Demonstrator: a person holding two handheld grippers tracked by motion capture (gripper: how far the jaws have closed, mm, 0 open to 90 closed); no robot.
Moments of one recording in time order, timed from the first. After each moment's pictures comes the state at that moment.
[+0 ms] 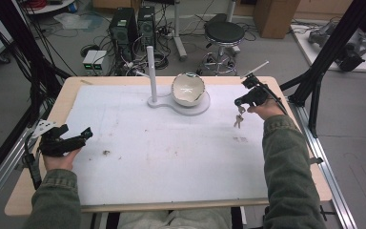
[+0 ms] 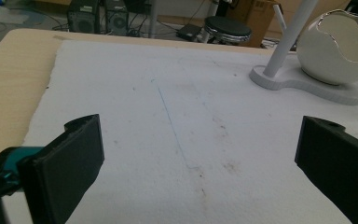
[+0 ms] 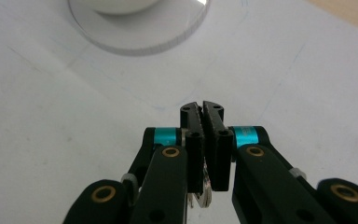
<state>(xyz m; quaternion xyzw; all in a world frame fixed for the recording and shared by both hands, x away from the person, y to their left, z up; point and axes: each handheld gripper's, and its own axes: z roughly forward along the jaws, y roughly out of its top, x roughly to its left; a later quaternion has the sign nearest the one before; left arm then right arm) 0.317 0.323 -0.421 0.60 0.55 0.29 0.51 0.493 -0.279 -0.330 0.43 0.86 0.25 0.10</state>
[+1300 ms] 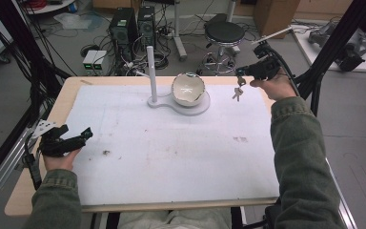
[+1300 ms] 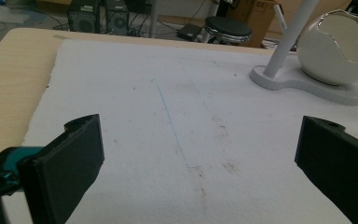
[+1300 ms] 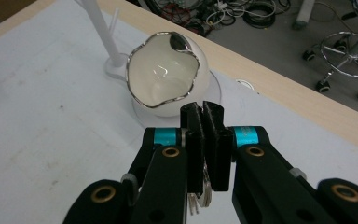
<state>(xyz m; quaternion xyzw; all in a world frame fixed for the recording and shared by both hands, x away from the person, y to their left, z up) 0.317 0.323 -0.421 0.60 0.55 0.29 0.51 0.473 -0.267 -0.218 0.40 0.83 0.37 0.14</state>
